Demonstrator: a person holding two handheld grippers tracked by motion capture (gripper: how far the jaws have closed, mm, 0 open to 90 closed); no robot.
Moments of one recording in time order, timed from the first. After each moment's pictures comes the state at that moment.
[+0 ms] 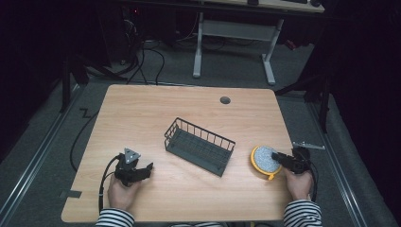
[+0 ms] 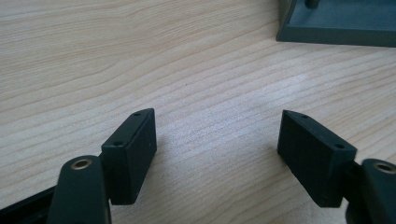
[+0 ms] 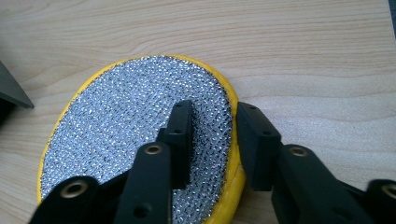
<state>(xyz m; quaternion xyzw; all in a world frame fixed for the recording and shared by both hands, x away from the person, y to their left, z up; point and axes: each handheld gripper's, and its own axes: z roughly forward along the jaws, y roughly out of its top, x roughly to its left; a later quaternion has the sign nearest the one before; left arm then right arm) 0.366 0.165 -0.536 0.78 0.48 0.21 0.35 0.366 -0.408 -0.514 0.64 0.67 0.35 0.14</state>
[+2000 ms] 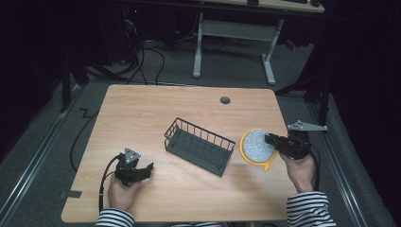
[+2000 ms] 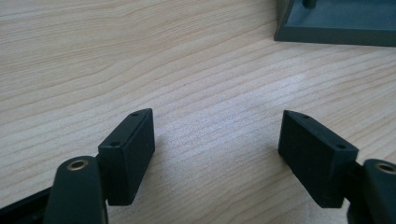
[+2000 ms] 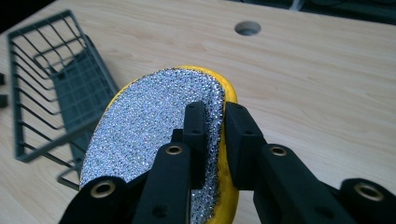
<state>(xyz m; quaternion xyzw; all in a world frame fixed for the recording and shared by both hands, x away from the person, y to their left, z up) 0.367 0.164 -0.536 0.78 0.47 0.20 0.35 0.364 -0.349 -0.401 0.49 0.75 0.40 0.19</state>
